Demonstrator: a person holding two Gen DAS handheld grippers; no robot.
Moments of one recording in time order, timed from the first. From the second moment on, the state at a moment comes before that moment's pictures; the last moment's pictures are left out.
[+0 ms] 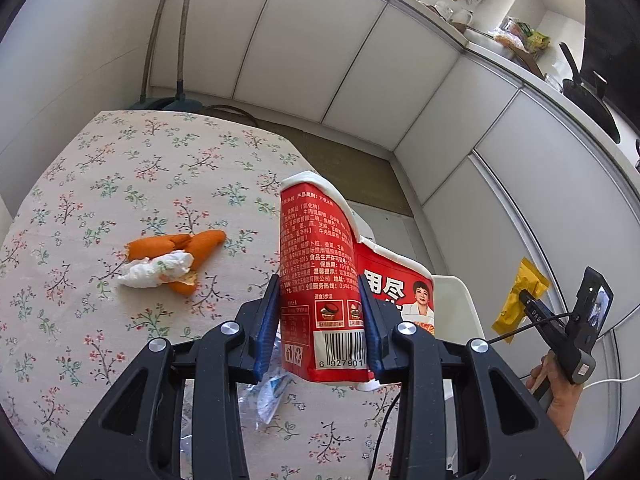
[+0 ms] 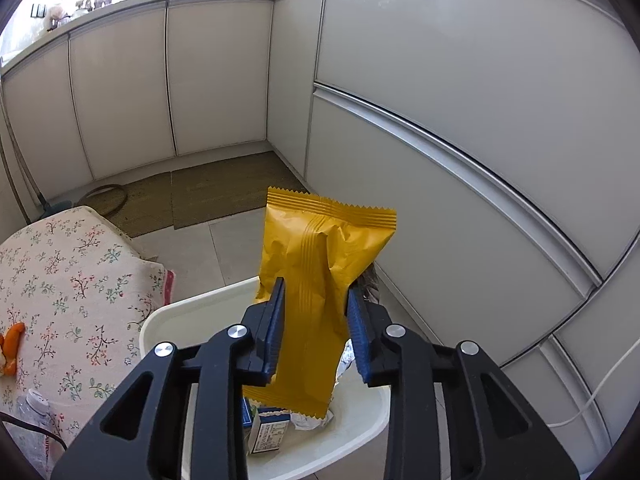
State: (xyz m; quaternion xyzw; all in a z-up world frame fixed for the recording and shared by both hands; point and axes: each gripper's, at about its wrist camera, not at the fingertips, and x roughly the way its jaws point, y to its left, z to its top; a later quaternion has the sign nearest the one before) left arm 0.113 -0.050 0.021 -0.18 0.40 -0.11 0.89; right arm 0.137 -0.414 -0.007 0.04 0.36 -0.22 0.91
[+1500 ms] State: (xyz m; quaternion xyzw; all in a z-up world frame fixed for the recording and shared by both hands) left arm 0.173 -0.273 -0.032 -0.07 0.49 -0.23 0.84; right arm 0.021 -0.538 -0.062 0.16 0.36 -0.28 0.88
